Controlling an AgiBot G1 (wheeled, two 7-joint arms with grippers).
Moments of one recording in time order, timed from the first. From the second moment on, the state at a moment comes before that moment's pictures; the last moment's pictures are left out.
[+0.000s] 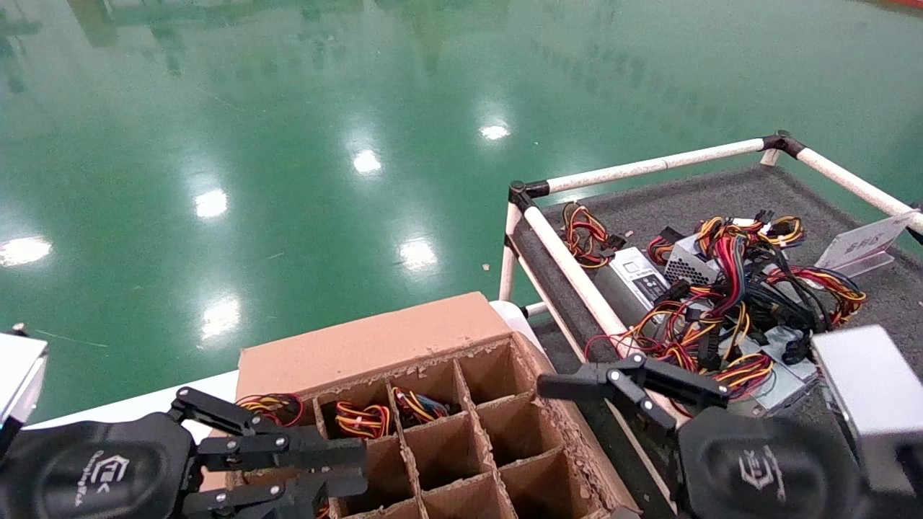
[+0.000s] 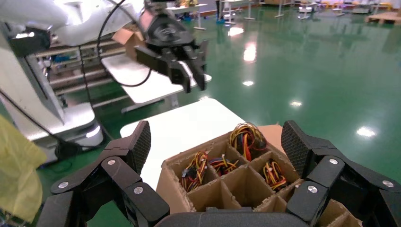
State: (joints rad) left arm -1.09 0.59 0.33 -1.27 0.69 1.48 -0.16; right arm 1.09 -0.62 -0.30 1.26 -0.78 -1.50 0.17
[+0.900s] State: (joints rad) left arm -1.09 0.59 0.33 -1.27 0.69 1.48 -0.16; right arm 1.46 -1.02 -0.55 0.68 -1.20 -1.53 -0.07
